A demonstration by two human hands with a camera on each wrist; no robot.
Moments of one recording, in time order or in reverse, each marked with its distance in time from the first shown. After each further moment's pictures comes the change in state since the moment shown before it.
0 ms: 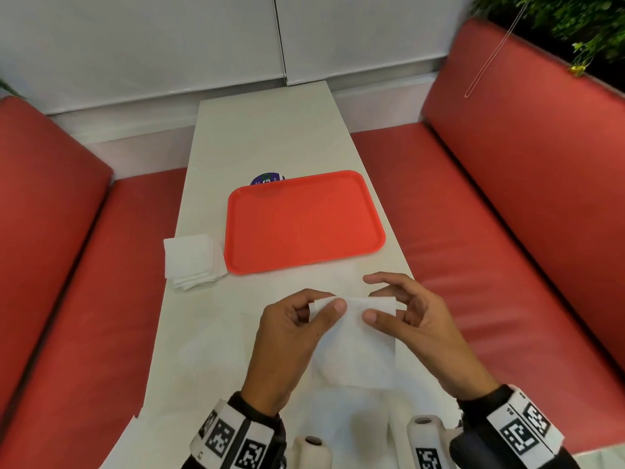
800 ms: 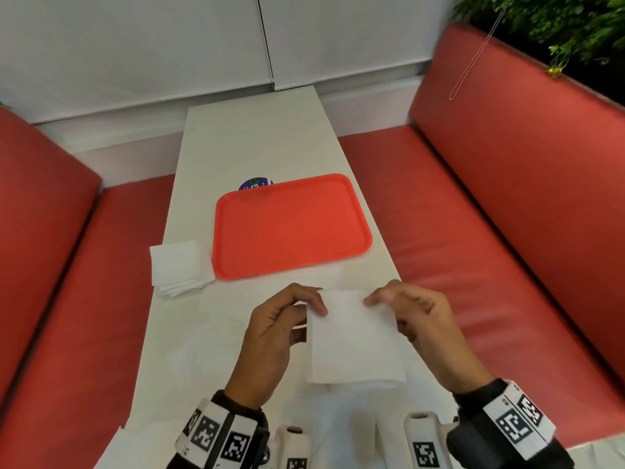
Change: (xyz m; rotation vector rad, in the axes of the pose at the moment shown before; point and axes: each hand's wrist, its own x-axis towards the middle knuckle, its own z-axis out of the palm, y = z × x) left_hand 0.006 -0.001 0.004 -0.068 -0.106 0.076; right_hand 0.000 0.005 -0.025 0.133 0.010 -0.051
